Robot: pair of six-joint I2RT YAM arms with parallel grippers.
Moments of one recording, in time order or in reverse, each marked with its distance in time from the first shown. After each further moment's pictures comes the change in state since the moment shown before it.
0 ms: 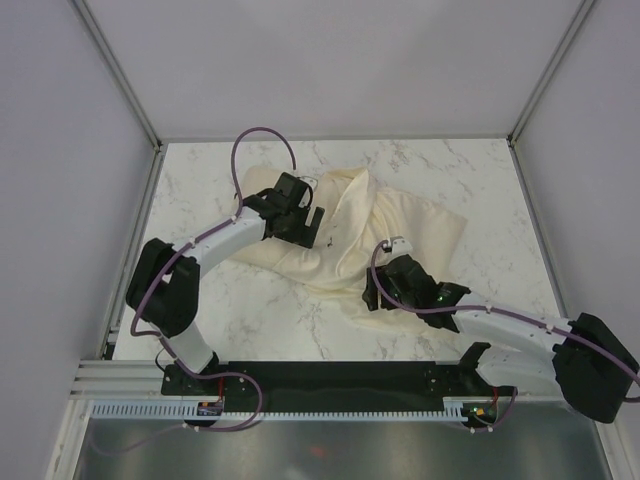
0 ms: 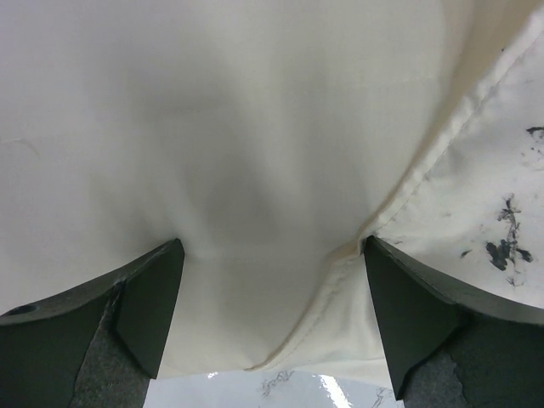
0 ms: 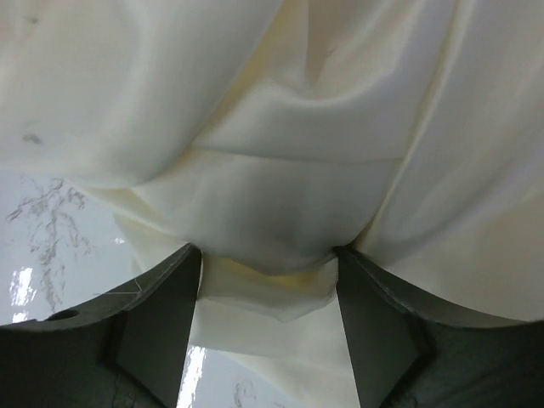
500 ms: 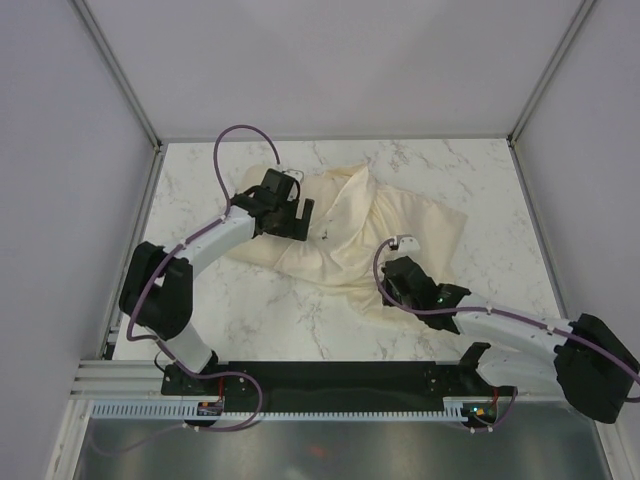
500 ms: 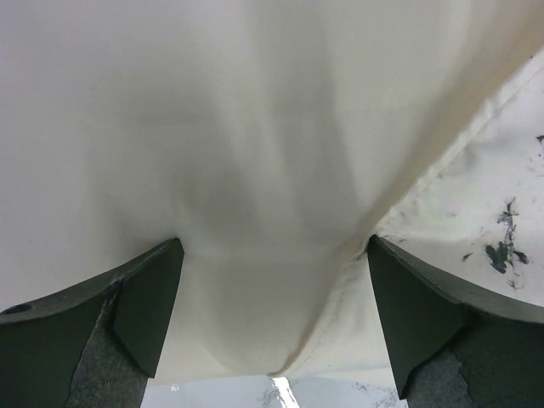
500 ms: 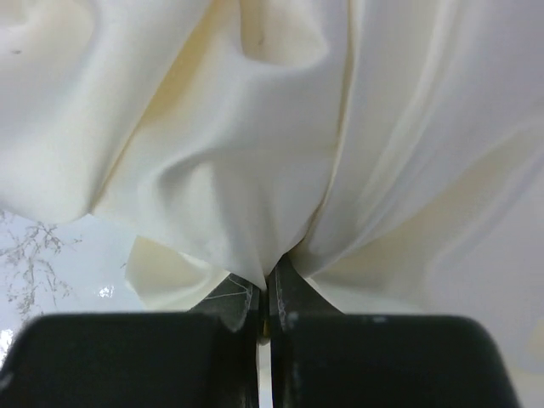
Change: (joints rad) left arm 0.064 -0.035 -0.029 0.043 0.023 -0.042; right arm 0.008 0.049 -0.011 0.038 0.156 0.042
